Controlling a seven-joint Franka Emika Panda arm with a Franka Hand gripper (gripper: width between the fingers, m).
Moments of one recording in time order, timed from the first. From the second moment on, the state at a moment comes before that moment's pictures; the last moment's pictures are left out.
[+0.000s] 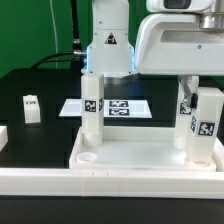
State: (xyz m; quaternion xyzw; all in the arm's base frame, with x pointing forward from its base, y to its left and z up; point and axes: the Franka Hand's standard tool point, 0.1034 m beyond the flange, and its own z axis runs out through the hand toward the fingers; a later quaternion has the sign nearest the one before) arm 0.633 0.098 0.112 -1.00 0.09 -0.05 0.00
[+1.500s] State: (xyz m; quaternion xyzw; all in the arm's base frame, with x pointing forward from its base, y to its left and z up) arm 0.634 0.095 0.111 -0.86 0.50 -0.04 0.06
